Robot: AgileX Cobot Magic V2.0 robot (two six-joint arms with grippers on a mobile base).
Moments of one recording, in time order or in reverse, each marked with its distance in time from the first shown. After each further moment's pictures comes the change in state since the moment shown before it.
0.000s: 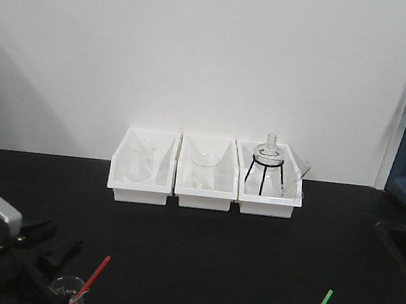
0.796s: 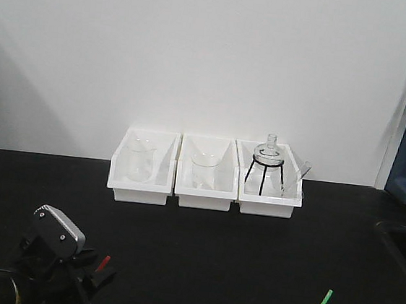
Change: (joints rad) left arm -0.008 0.348 -0.176 0.183 0.020 -0.068; right arm 0.000 0.000 0.000 0.000 -0.001 0.005
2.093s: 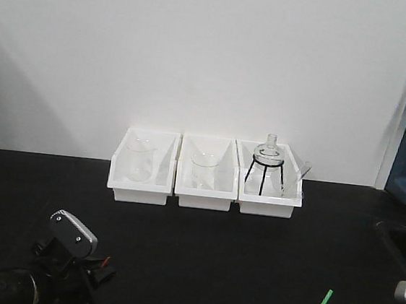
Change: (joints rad) left arm 0.000 0.118 -0.087 -0.002 0.039 0.000; right arm 0.000 0.243 -0.142 -0.026 -0.044 0.134
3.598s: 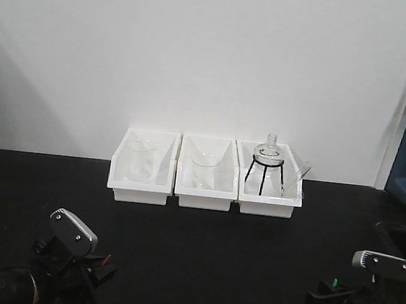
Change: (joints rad) left arm 0.000 -0.010 0.000 0.000 -0.013 -0.001; right arm 0.000 0.305 -0.246 -0.213 -0.063 0.207
